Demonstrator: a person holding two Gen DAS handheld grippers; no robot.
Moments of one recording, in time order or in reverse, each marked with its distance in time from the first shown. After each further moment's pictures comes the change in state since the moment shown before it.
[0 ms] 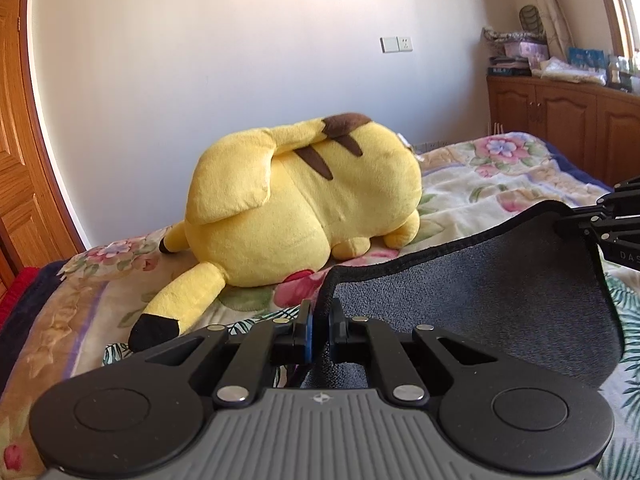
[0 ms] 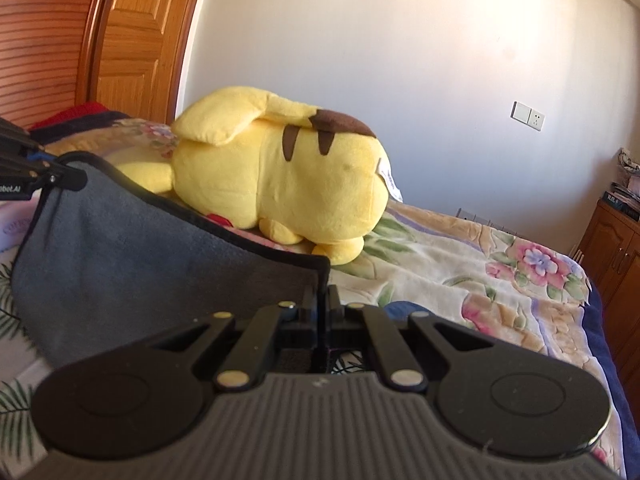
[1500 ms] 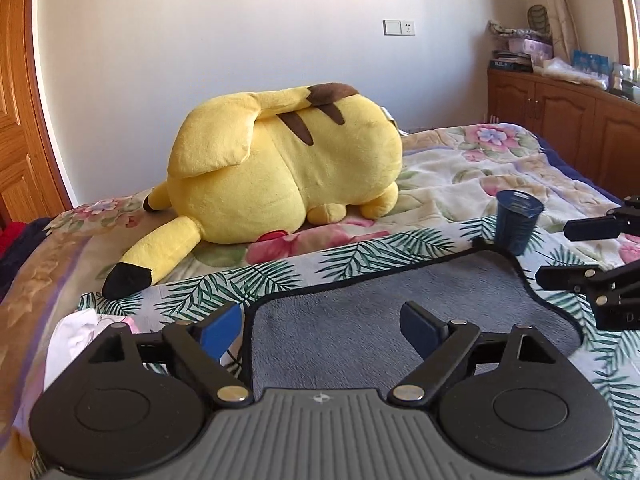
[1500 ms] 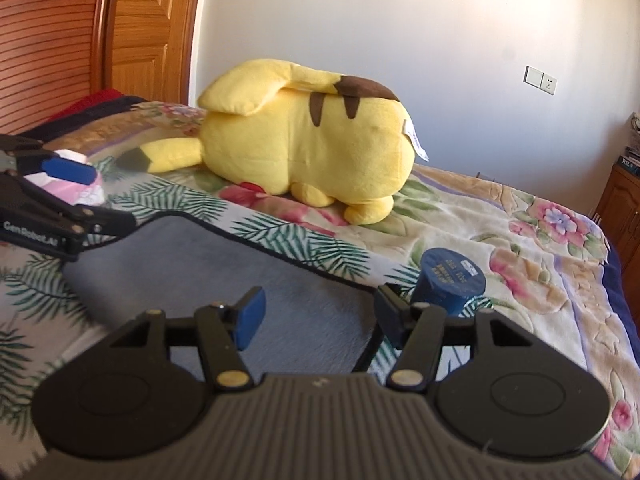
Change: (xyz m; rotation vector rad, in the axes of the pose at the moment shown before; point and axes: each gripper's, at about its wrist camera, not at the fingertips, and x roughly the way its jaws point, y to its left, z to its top) left arm -0.019 -0.025 -0.021 -0.080 0.065 -0.037; right arm -0.027 0.023 -0.015 0.065 0.085 0.070
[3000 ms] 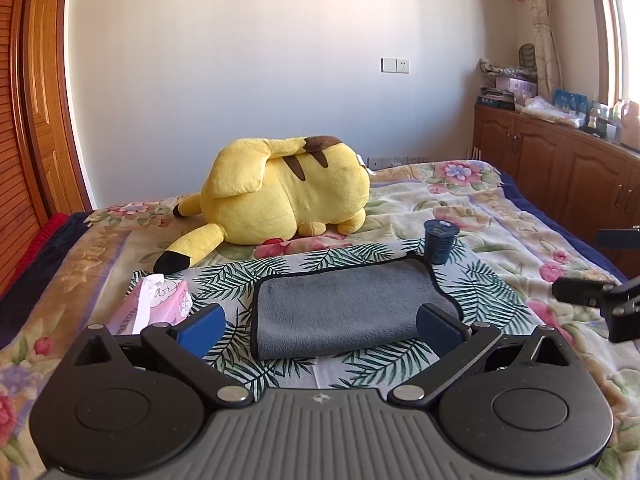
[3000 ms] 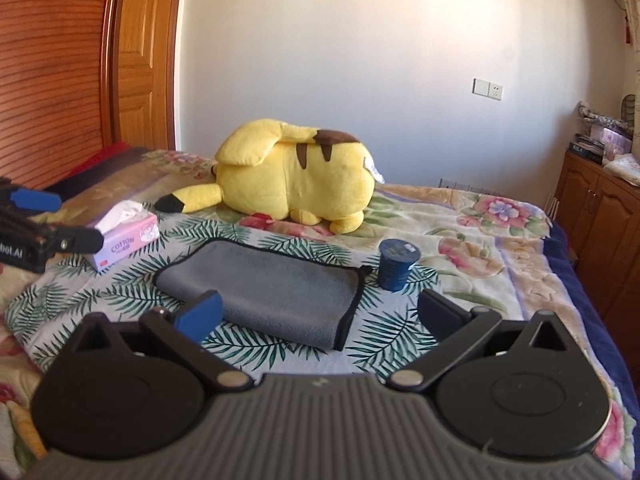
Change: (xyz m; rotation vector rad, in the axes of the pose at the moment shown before) left arm -0.202 -0.023 -0.013 -0.070 -0.050 -0.015; right arm -0.180 0.025 -0.010 0.123 -0.072 -0.070
